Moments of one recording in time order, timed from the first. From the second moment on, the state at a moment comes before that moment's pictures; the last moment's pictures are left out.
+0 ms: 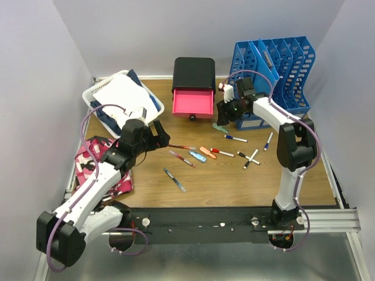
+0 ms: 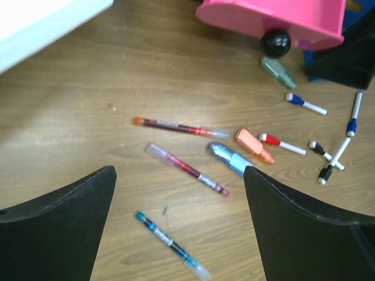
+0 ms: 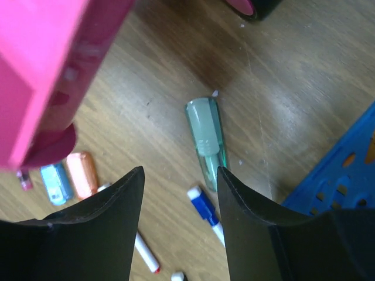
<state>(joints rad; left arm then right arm) -0.43 1.01 0.78 -0.30 -0.05 -0.57 0.28 1.96 1.54 -0.57 -0.46 -0.24</state>
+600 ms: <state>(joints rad) -0.43 0.83 0.59 -0.30 -0.03 -0.72 0.30 2.09 1.54 -0.51 -0.38 -0.21</state>
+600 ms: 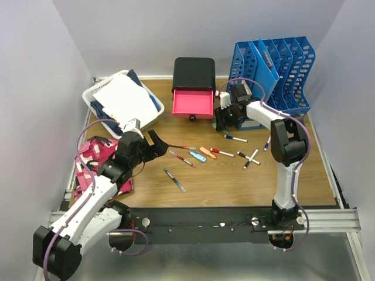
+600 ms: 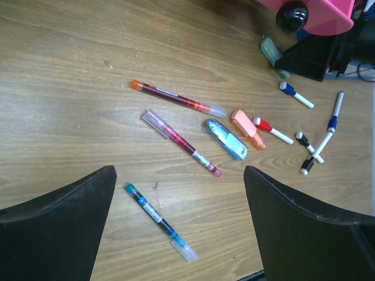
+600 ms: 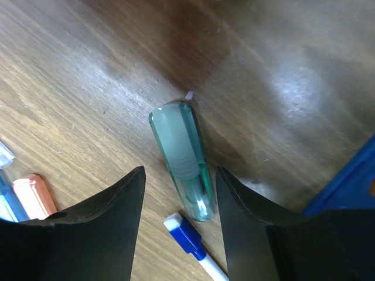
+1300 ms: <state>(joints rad) -0.43 0.84 0.53 -0.21 0.02 -0.94 0.33 1.99 1.34 -0.35 -0.29 -0.21</state>
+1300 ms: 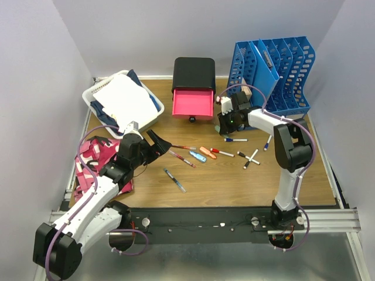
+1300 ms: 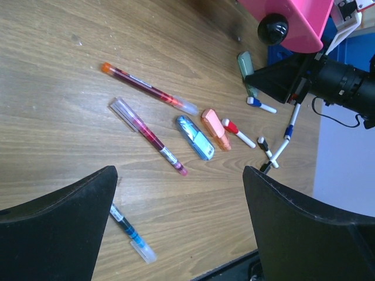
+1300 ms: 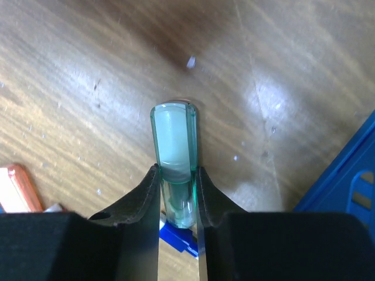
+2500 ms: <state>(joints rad) -0.60 1.19 0.67 -0.17 0.06 -1.08 0.48 1.92 1.85 -0.64 -0.49 -0.52</state>
